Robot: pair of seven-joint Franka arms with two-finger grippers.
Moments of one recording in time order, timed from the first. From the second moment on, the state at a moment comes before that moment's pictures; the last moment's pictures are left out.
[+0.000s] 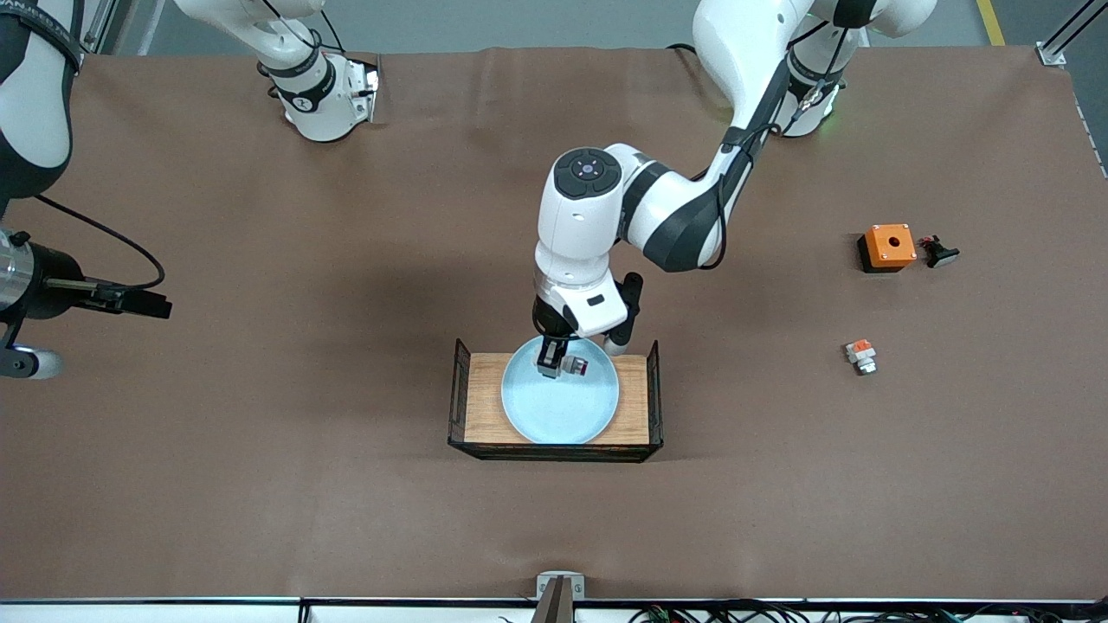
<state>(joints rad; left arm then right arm) -0.82 0.73 0.14 -1.22 0.03 2.32 -2.02 0.07 0.35 -0.08 -1.21 0.02 1.39 0.14</state>
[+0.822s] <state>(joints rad) -0.79 0.79 0.14 -1.22 0.02 2.42 -2.11 0.05 0.11 -0.07 -1.55 0.01 1.53 0.08</state>
